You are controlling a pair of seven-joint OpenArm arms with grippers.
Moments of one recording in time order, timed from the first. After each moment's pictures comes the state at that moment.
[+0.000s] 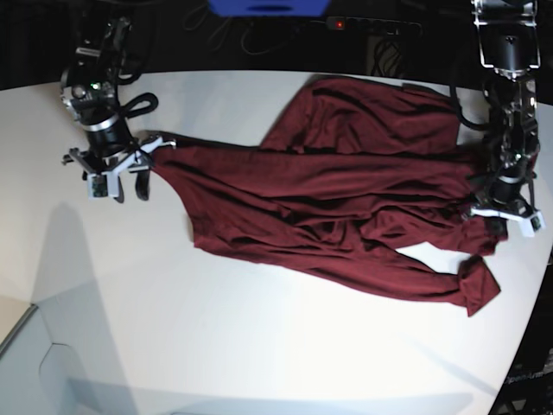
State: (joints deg) left arm -1.4 -24.9 -11.0 71.6 -39.0 0.2 11.2; right arm -16.4 -0.6 19.0 101.9 -0.5 22.9 -21.0
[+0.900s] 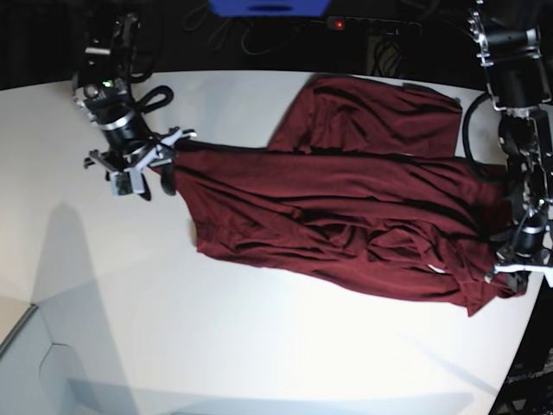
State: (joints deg) left arm -12.8 -24.6 -14.1 69.1 -38.4 0.7 14.3; right arm -17.4 -0.8 12.8 101.9 -0.5 27.0 -20.8
